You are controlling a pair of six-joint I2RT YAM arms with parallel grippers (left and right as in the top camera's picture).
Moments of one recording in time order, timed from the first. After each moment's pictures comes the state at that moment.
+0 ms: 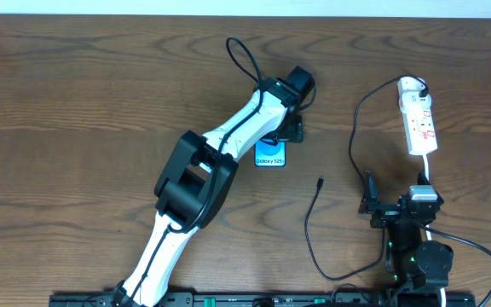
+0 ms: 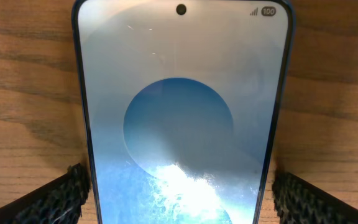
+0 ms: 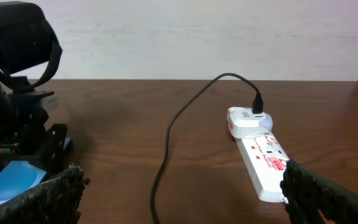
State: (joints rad) left arm -0.65 2.37 1.92 -0.99 -0.08 -0.64; right arm -0.01 0.01 0.01 -0.07 -0.02 0.00
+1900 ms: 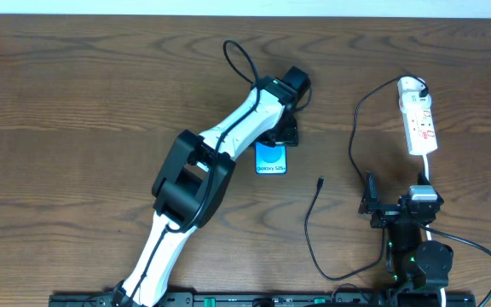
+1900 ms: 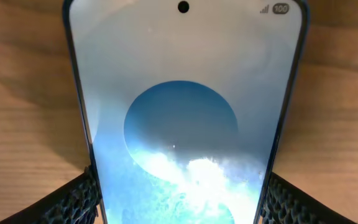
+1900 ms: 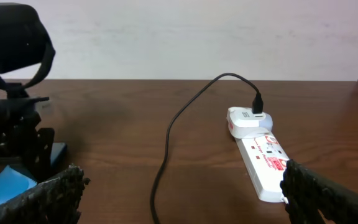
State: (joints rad) left arm -0.63 2.36 1.92 -1.06 0.03 -0.64; right arm -0.01 0.01 0.01 -0.07 -0.02 0.00
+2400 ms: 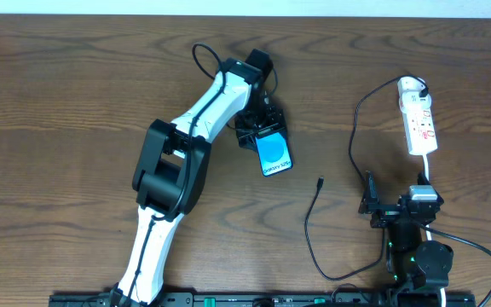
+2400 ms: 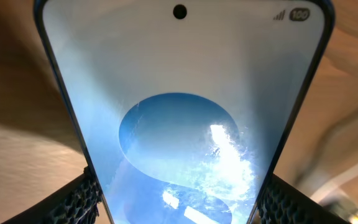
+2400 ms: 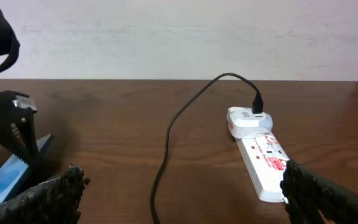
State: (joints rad) left arm -0.47 2.36 1.92 -1.11 0.50 -0.64; right arm -0.01 0.01 0.01 -0.07 -0.02 0.00
